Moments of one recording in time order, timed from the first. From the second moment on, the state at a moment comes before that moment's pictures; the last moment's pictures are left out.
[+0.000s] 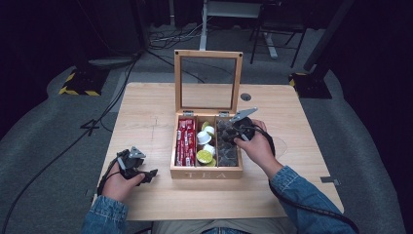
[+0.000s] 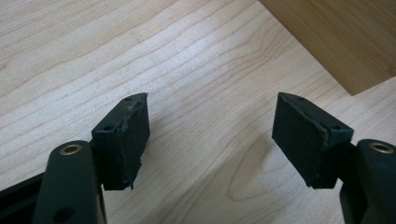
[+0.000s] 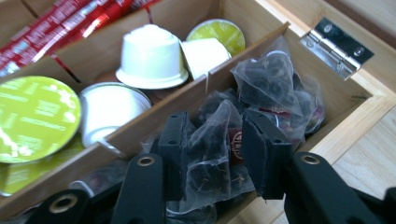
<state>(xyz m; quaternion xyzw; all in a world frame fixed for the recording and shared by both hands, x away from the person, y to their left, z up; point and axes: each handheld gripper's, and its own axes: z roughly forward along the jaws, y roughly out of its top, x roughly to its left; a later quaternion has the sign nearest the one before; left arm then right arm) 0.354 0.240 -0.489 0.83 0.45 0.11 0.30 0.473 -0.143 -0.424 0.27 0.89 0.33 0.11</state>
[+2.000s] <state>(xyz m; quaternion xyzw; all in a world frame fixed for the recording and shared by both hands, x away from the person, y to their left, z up) 0.366 0.242 -0.503 0.84 0.41 0.15 0.33 0.447 -0.185 -0.362 0.27 0.85 0.42 0.14</state>
